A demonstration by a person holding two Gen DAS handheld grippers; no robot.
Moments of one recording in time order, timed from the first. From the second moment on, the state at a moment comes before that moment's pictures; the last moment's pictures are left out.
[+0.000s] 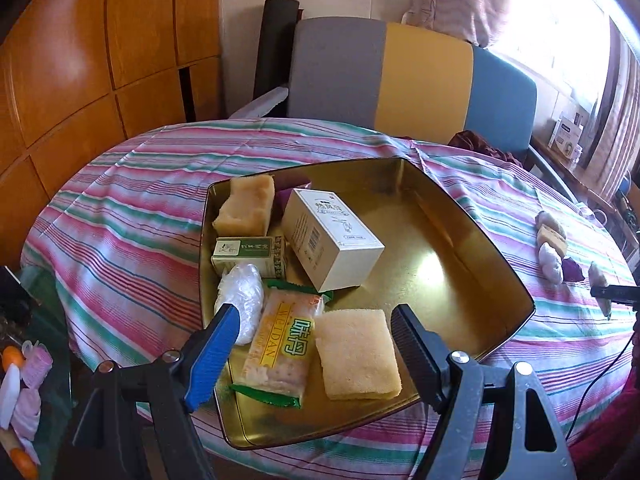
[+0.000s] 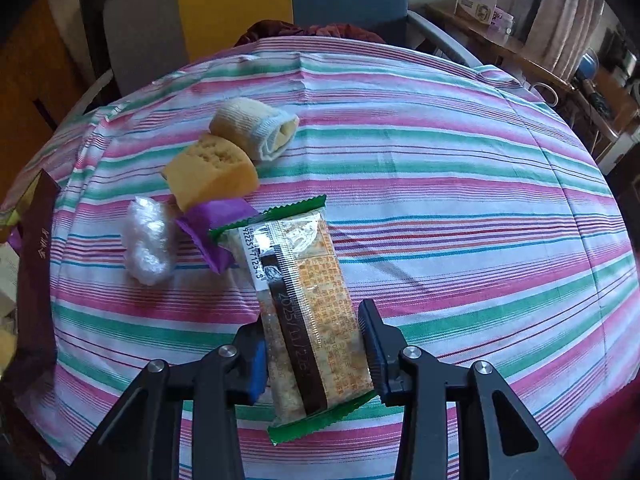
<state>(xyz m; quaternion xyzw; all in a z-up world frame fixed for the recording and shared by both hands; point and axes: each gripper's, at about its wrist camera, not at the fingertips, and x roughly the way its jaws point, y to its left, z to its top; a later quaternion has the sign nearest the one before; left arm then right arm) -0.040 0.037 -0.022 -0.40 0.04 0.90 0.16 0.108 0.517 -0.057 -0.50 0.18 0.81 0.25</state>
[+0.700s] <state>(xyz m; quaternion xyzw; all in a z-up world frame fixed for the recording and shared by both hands) -0.053 -0.016 -0.029 -0.41 -0.04 0.90 0.11 -0.038 0.230 0.002 -0.48 0.05 0.87 -0.04</state>
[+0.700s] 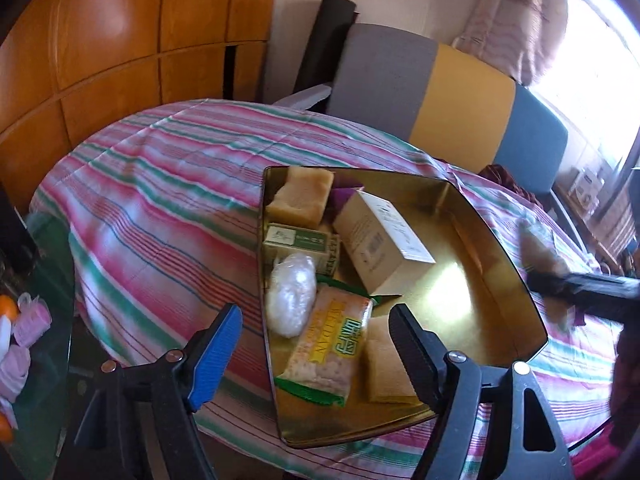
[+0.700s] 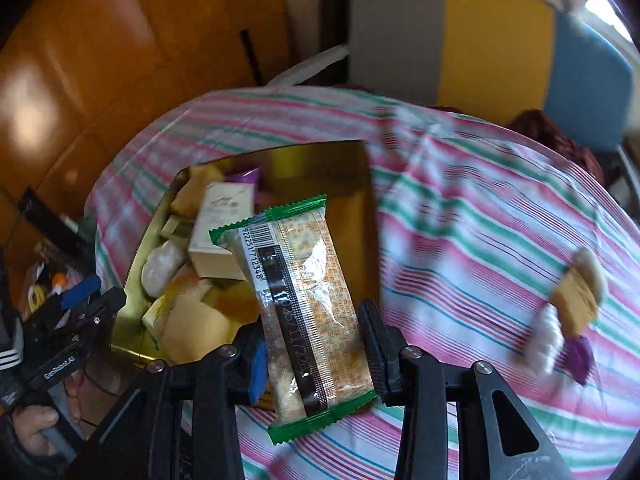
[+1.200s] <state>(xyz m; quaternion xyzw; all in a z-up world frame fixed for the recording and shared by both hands) -0.058 -0.025 -0.039 -0.43 -0.05 0.89 0.11 -0.066 0.168 -0.078 -0.56 0.05 0.82 -0.09</state>
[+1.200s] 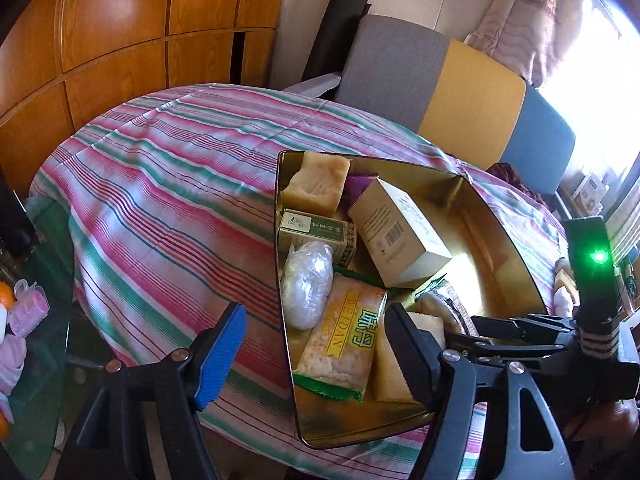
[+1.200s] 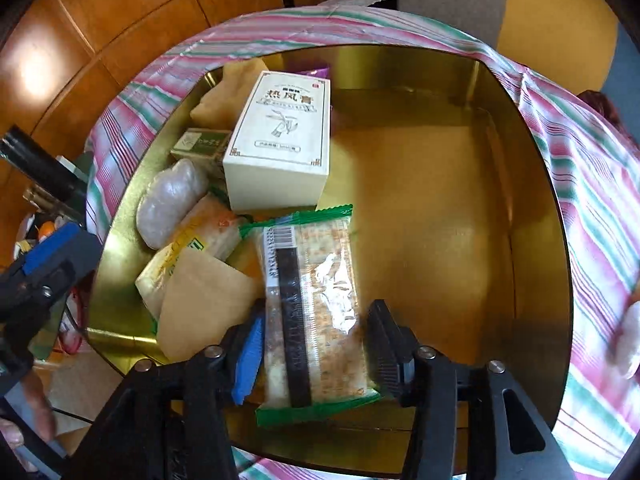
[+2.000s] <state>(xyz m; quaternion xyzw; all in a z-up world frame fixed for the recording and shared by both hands) -0.035 0.014 -0.012 -0.40 0.00 0.90 0.15 -0.021 0.204 -0.014 -0.45 0.04 0.89 -0.06</state>
